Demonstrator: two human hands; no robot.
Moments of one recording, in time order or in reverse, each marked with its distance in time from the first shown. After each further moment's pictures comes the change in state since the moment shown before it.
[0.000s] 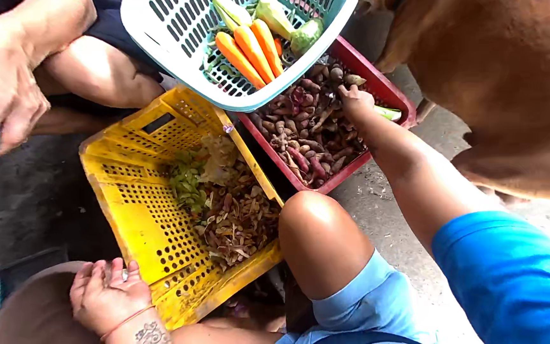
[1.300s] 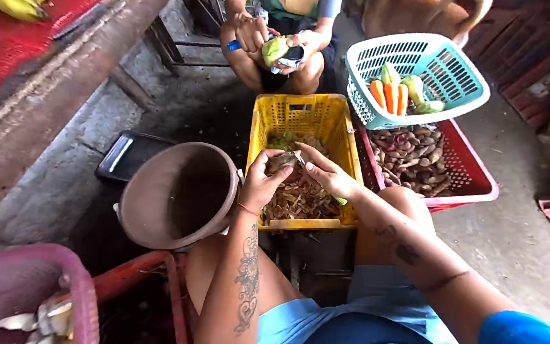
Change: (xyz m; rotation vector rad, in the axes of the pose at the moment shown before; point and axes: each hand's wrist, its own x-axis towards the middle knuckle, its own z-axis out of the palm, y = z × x) left_hand -0.046 0.036 -0.065 -0.054 -0.782 0.464; right_hand -0.330 -0.258 -0.019 0.833 -0.620 -1.107
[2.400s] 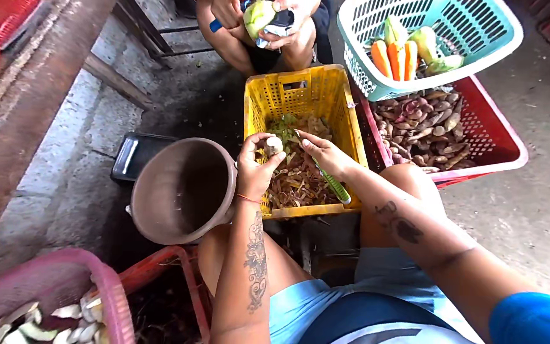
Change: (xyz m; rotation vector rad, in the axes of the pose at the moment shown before) left_hand 0.016 -0.018 0.009 0.122 0.123 0.164; right_hand 0.015 0.022 -0.006 0.346 0.141 0.264
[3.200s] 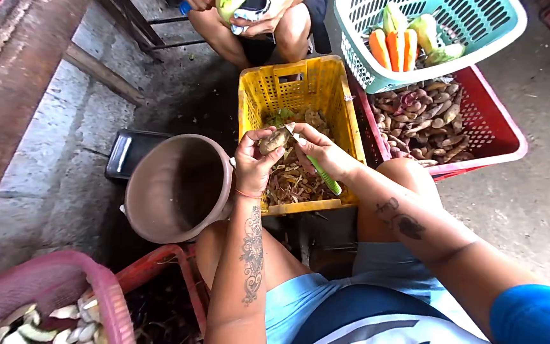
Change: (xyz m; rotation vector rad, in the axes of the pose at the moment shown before) left_hand 0.001 -0.007 0.013 -0.445 -0.024 -0.002; right_hand -0.010 0.000 0.002 0.152 -0.179 -0.256
